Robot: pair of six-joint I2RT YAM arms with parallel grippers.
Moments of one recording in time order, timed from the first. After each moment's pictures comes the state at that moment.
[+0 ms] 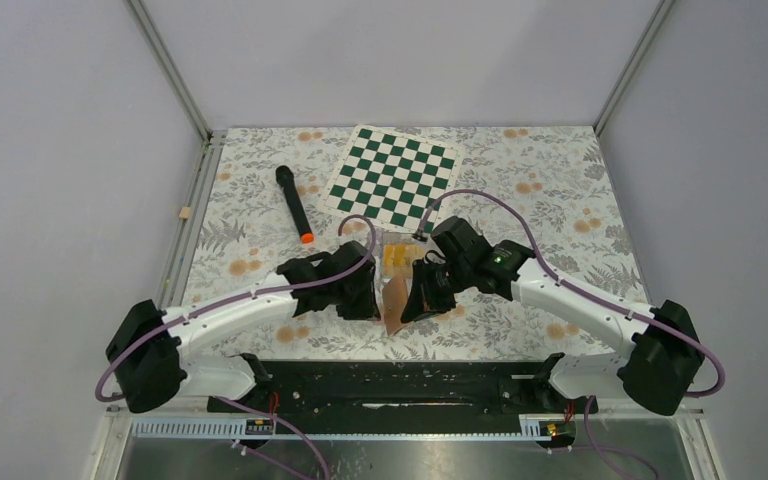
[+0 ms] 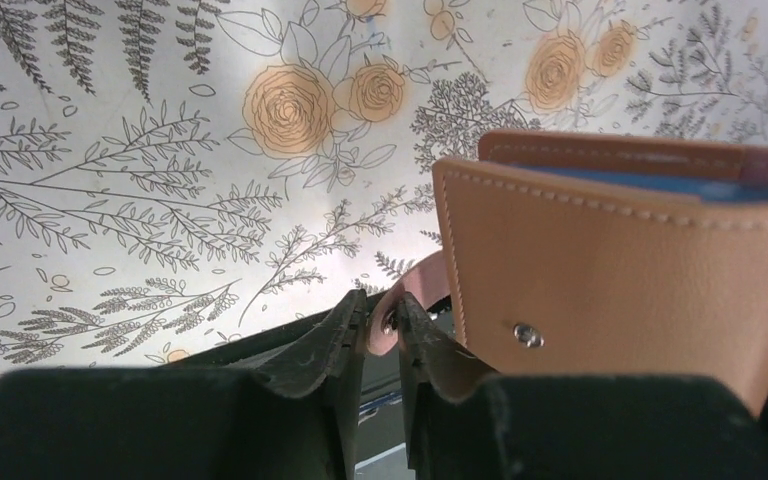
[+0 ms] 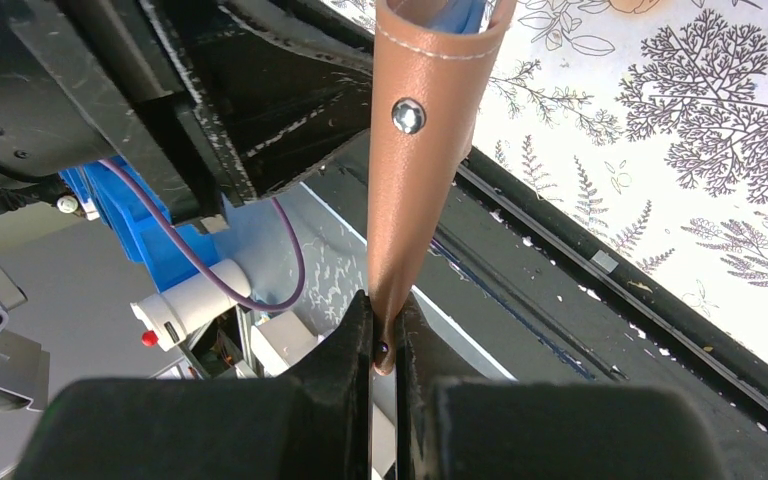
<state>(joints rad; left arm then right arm) -0.93 1.28 0.86 -0.63 0.02 -0.92 0.83 1.29 0.96 -0.61 -0.51 0.77</state>
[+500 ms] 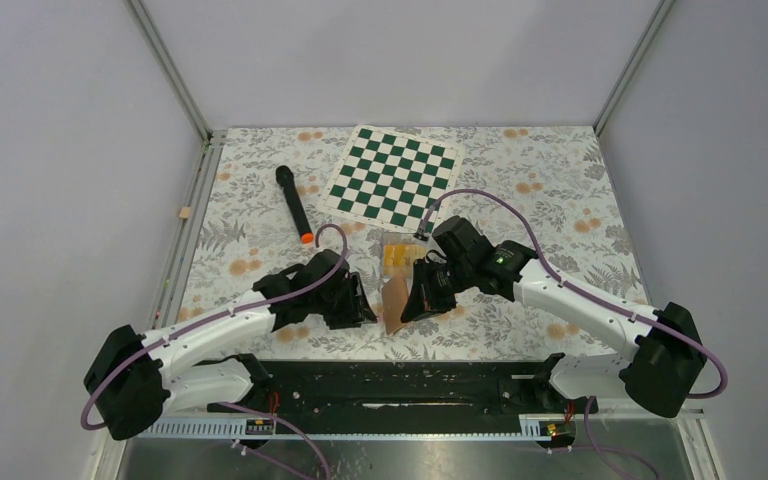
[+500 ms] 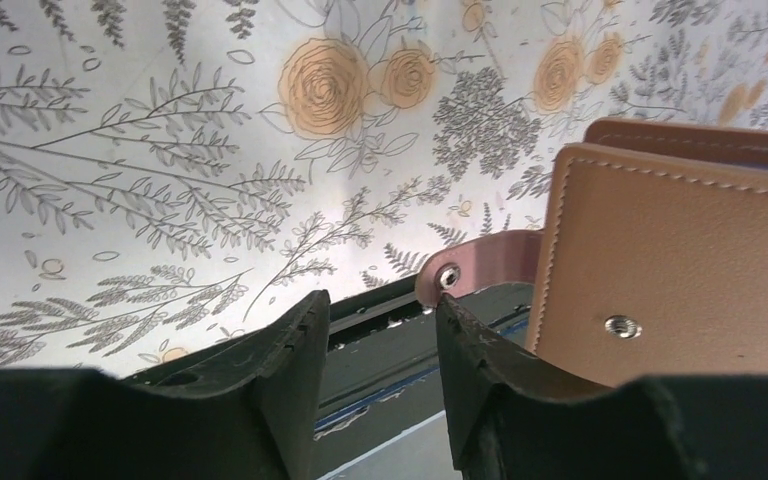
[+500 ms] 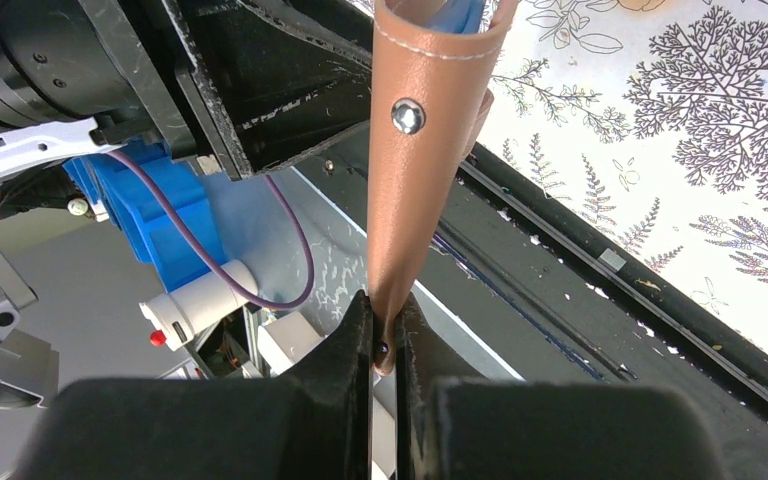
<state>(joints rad) -0.84 1.09 0.64 -0.51 0.13 -0.99 0.83 1.28 0.96 -0.62 -0.51 0.79</state>
